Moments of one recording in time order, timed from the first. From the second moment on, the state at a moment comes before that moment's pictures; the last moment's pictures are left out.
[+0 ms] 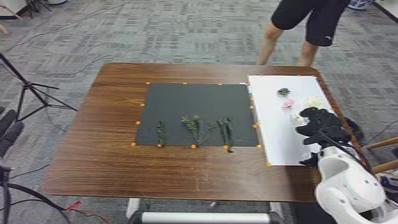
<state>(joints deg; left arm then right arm) 148.7 -52.3 -123.8 -128.6 0.1 16.9 25.7 -106.7 -49.6 81.3 -113.6 -135.7 4.8 32.0</state>
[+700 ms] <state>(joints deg) 148.0 -51.6 -122.7 -128.5 -0.2 17.0 25.9 -93.1 -50.5 70.4 -103.5 -138.7 4.3 36.1</state>
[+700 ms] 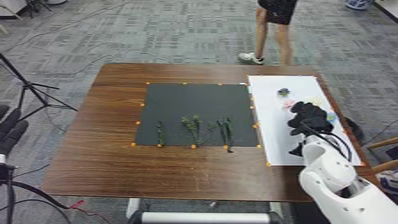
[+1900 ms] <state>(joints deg) 147.3 -51.4 -122.2 -128.4 -0.3 16.9 25.6 -90.8 -50.1 68.1 -101.8 -138.6 7.4 36.5</state>
